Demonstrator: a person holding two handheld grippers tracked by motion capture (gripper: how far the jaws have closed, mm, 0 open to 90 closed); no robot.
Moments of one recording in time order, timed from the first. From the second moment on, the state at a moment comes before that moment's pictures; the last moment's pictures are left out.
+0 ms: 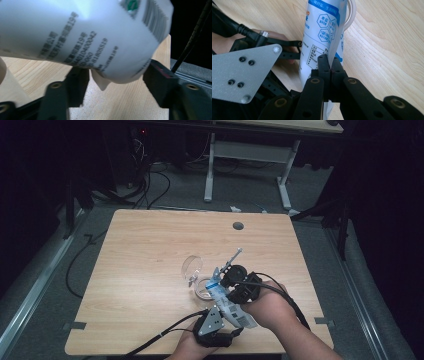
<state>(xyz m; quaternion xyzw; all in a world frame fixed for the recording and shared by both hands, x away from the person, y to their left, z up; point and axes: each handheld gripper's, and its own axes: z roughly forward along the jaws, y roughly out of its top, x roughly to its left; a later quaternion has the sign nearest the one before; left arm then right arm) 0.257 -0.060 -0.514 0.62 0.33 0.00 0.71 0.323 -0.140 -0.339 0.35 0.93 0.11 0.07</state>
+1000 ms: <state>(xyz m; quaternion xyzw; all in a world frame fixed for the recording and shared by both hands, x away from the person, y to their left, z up) 0.258 -0.045 -0.502 0.62 0.34 -0.01 0.70 0.331 -0.136 -0.347 0.36 0.92 0.14 0.08</state>
